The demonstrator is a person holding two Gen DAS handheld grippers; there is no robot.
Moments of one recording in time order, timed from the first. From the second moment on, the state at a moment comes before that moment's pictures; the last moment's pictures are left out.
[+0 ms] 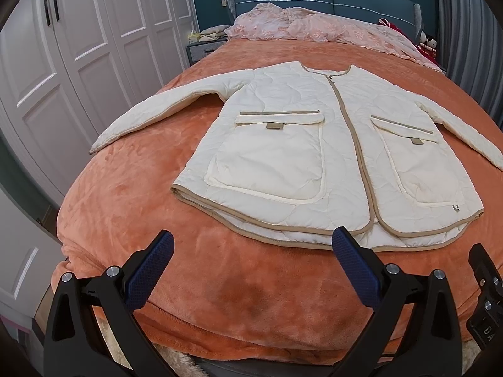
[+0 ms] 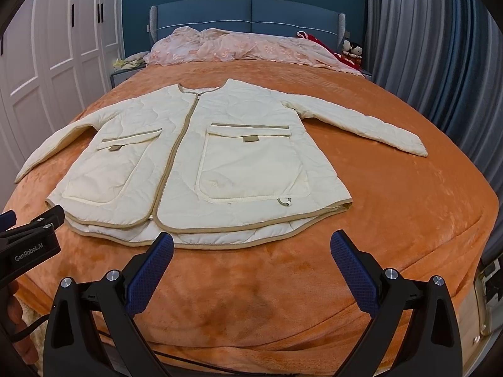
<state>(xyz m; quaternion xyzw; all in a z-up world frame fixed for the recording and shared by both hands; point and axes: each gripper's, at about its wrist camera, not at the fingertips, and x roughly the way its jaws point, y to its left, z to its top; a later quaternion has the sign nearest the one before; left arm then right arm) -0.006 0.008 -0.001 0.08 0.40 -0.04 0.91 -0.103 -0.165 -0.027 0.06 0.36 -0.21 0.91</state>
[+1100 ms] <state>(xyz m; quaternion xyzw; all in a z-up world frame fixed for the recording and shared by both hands) -0.007 0.012 -0.005 0.08 0.40 -0.04 0.91 -0.101 -0.159 -0.028 0.06 0.36 -0.20 0.91</state>
